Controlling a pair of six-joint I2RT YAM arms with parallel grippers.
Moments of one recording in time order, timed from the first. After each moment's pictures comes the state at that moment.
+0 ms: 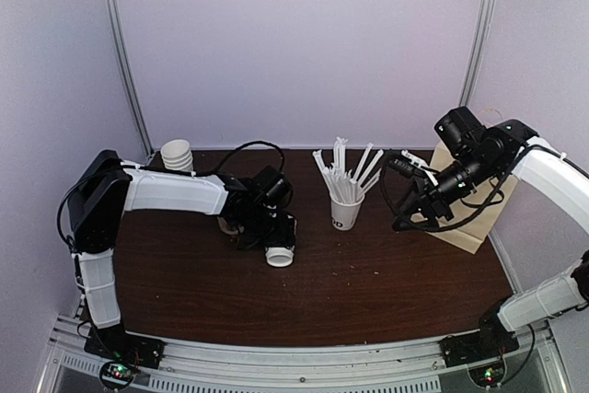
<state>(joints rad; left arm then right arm) -0.88 1.96 1.36 -0.52 -0.04 -0.78 0.47 1.28 1.30 -1.15 -0.74 -0.52</state>
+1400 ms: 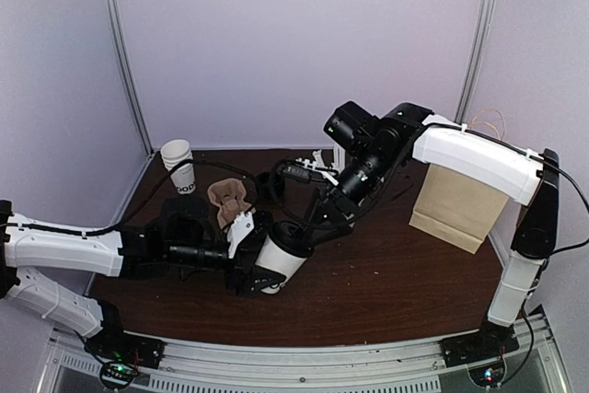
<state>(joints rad) -1.04 1.22 0.63 0.19 0.31 0.04 0.85 1.80 1.78 -1.13 -0.83 -0.30</state>
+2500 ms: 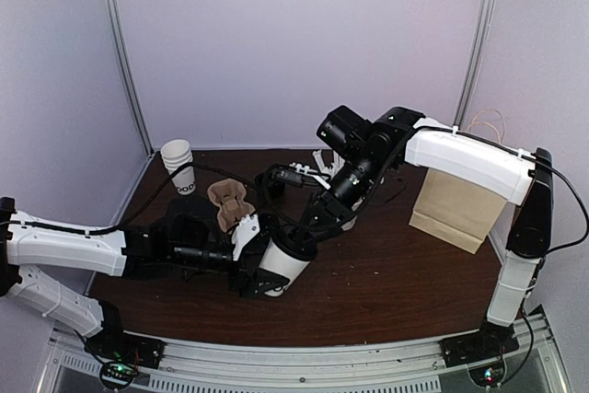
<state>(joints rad) -1.06 1.25 0.65 0.16 0.29 0.04 0.88 1.84 1.79 -1.10 -0.80 -0.24</state>
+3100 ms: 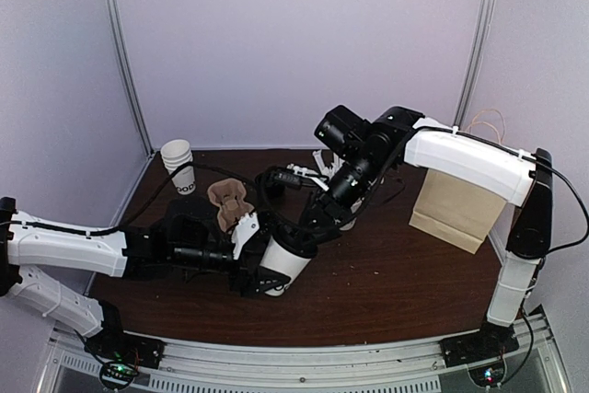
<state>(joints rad) -1.06 1.25 0.65 0.19 0.28 0.00 0.89 1.84 1.80 -1.10 -0.75 -0.25</state>
